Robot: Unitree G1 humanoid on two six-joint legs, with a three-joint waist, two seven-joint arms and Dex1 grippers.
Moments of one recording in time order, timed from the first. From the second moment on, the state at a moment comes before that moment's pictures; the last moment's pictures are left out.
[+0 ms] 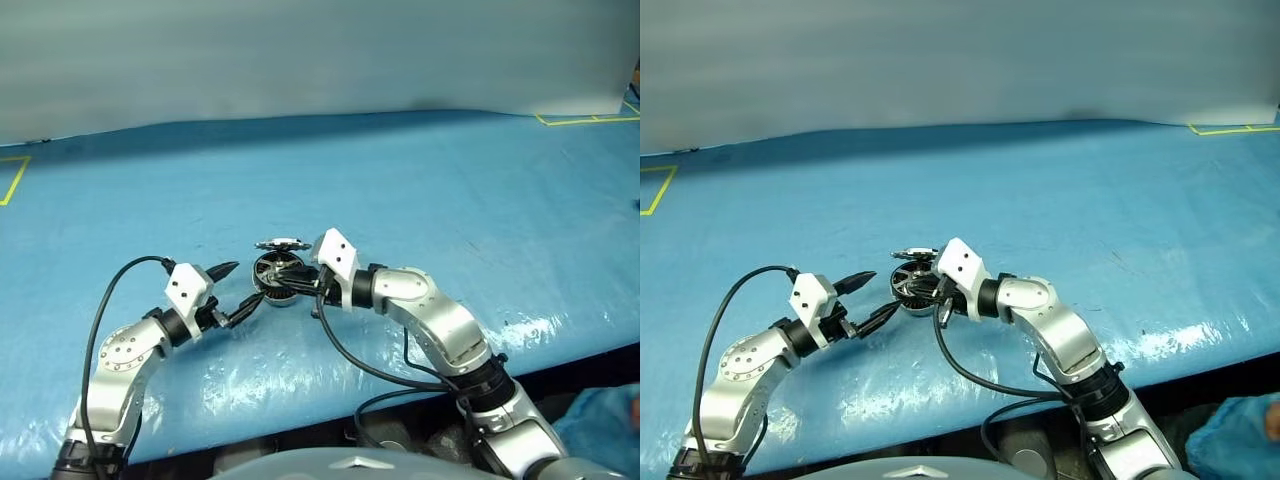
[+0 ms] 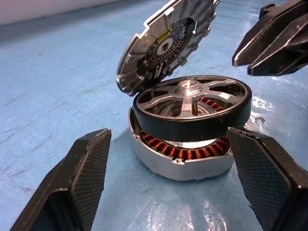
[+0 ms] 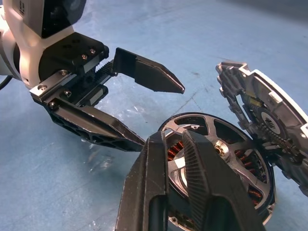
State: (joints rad) left arm 0.14 0.50 0.02 -0.24 -0.32 0.12 -0.72; right arm -0.38 -0.27 0.40 -0.25 0.23 0.59 0.72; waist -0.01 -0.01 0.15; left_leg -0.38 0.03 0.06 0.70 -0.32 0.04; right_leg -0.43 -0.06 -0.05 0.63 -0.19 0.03
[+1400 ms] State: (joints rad) left arm 0.14 0.48 0.00 -0.24 -0.34 0.12 -0.73; right arm -0.31 -0.27 0.36 -0.27 0.25 0.54 0.74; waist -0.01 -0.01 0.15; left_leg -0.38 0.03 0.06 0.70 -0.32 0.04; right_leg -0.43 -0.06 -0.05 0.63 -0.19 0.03
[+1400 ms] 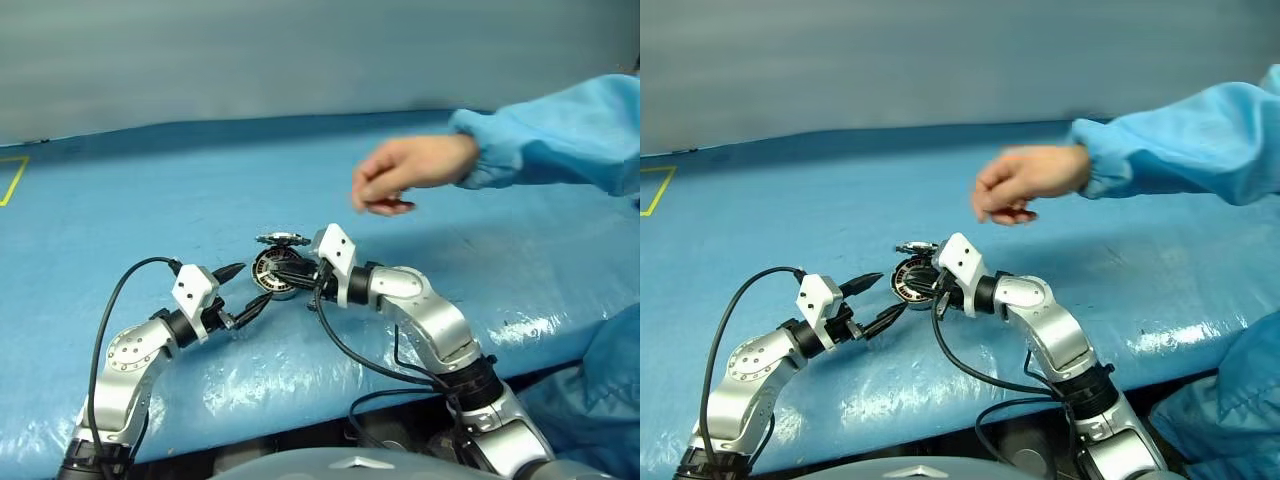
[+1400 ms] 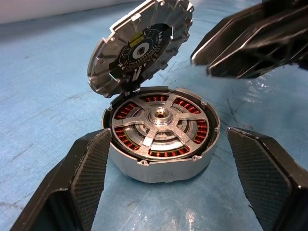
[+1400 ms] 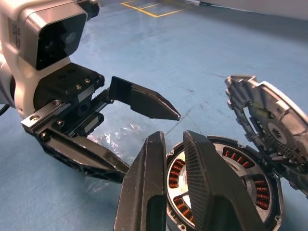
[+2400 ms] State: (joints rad) left arm 0.11 0.48 0.01 -0.24 -0.33 0.13 -0.74; right arm -0.11 -0.39 0.25 -0.33 0.24 0.56 0.63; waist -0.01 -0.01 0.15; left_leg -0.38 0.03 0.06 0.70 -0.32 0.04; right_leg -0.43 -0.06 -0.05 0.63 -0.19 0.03
